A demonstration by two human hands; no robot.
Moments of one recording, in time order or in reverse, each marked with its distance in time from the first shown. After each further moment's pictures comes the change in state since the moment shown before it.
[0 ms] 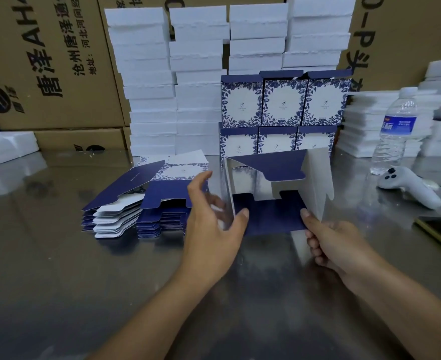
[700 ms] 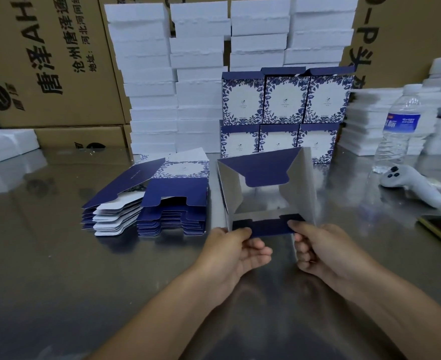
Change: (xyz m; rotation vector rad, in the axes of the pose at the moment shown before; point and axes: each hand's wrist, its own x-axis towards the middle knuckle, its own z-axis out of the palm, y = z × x) left_hand -0.009 0.016 0.013 -0.747 -0.230 -0.880; right_hand -0.015 -0.006 0.012 0.138 -0.164 0.171
